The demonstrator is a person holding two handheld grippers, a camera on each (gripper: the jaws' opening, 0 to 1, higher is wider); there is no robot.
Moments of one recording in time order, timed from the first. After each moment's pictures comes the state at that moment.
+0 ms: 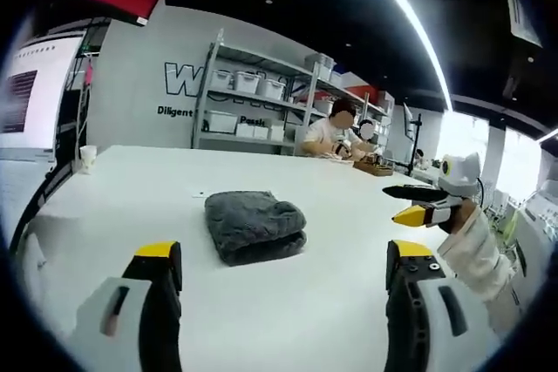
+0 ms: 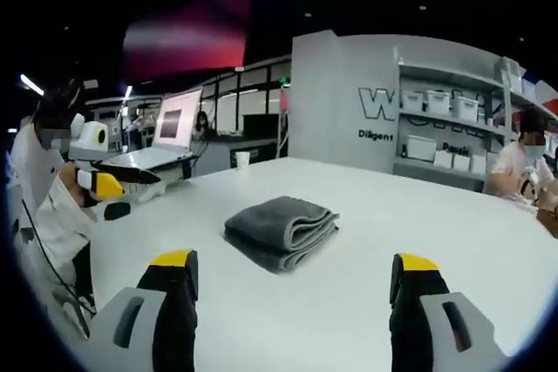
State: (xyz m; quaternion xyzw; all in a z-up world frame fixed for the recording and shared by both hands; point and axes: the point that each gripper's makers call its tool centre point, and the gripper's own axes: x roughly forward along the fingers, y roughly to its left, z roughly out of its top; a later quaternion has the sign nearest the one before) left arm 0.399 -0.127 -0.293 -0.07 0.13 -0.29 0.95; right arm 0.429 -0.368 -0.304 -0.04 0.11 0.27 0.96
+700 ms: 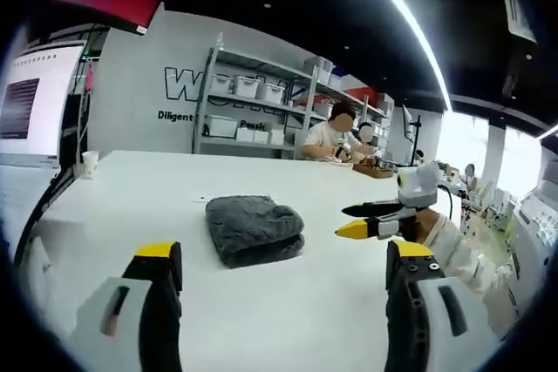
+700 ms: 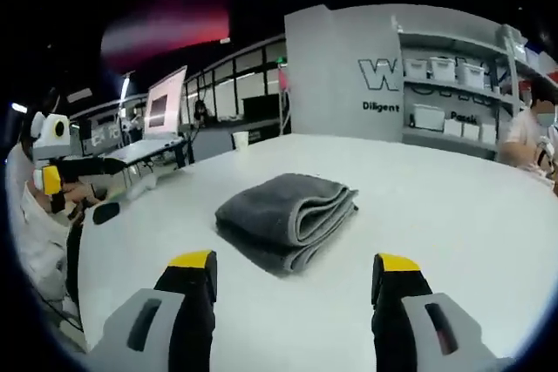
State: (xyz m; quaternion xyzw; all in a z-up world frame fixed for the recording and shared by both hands) left arm 0.391 -0.127 -0.285 -0.07 0.12 -0.29 0.95; right arm 0.484 -0.331 -0.360 -0.03 0.19 0.27 0.94
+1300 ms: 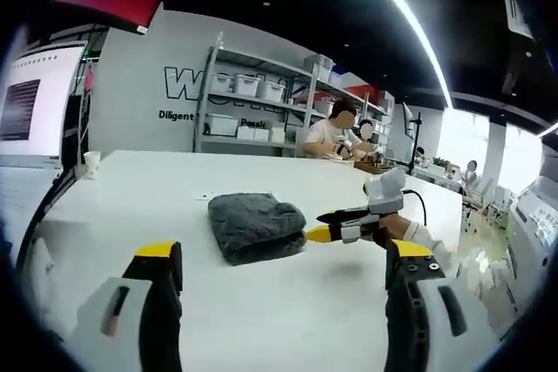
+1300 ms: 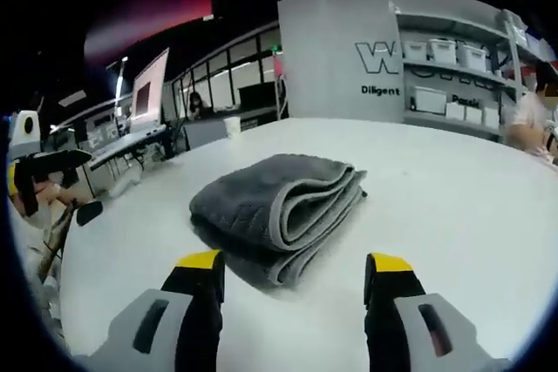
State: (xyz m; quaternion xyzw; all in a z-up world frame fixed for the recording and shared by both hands) left arm 0.389 -0.121 -0.288 -0.06 0.12 -0.29 0.95; right arm 0.532 -0.314 -0.402 -0.01 0.21 0.27 0.94
